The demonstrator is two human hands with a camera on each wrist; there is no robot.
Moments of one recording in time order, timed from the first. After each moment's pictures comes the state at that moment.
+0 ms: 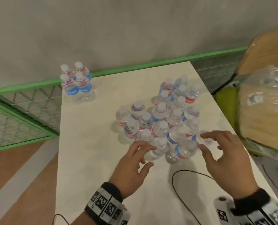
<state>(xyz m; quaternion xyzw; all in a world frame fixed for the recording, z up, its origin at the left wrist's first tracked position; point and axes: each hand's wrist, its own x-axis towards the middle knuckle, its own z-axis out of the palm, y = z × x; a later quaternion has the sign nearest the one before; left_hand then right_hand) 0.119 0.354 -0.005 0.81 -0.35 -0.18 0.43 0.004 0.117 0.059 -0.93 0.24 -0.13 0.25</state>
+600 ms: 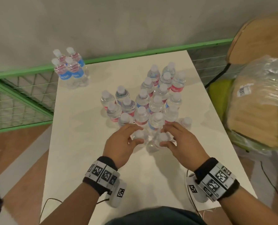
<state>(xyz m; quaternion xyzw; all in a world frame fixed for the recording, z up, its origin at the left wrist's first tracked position) 0.095 0.293 -0.005 0.89 -0.23 -0.18 0.36 0.001 0.076 0.001 -0.94 0.07 0.03 0.33</state>
